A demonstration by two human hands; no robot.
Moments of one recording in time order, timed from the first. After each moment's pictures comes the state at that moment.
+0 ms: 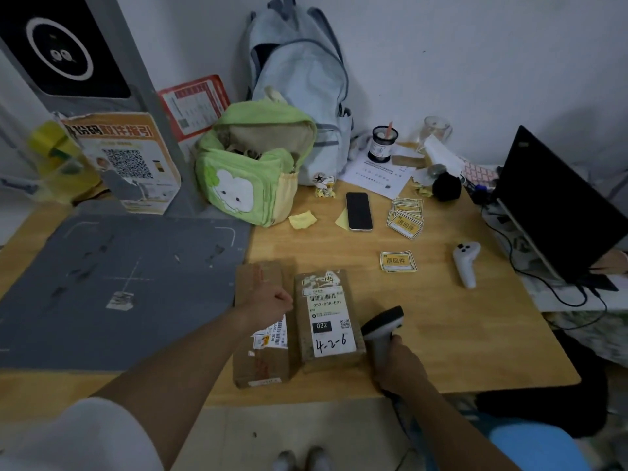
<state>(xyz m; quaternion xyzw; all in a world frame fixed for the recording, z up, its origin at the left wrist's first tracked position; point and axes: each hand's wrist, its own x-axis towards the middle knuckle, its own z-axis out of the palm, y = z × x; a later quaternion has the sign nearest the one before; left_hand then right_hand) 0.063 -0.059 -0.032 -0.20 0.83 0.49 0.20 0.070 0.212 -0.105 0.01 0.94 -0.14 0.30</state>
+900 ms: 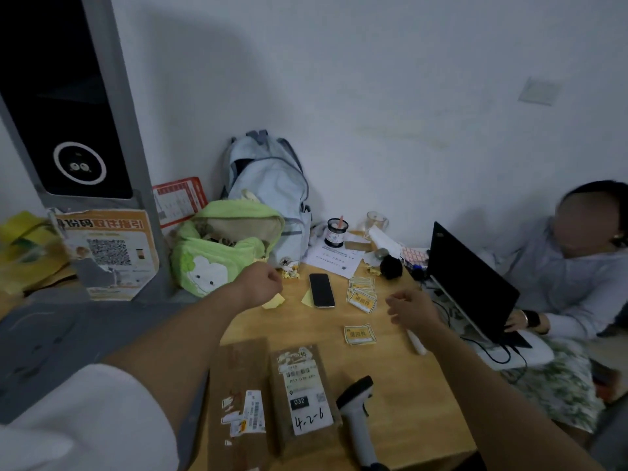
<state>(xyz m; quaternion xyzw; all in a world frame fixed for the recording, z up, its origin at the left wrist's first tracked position) -0.004 -0.071 0.127 -0.04 0.90 0.44 0.06 -0.020 0.226 0.105 0.13 0.87 -0.48 0.02</state>
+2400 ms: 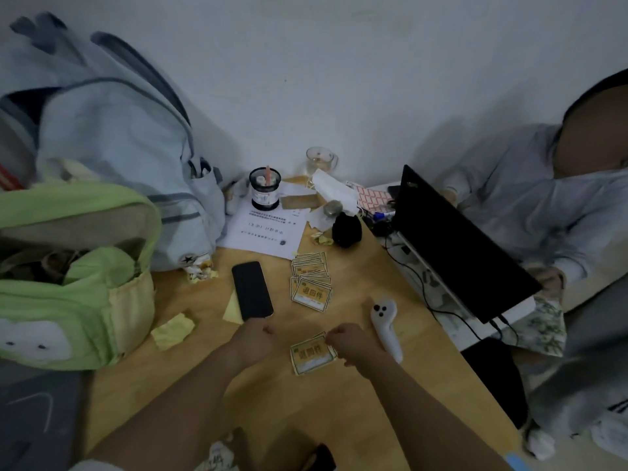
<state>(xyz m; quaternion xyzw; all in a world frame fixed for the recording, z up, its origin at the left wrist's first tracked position) -0.200 0.066 -0.061 -0.06 0.84 0.44 0.30 -0.183 0.263 -0.065 0.23 0.82 -0.44 0.29</state>
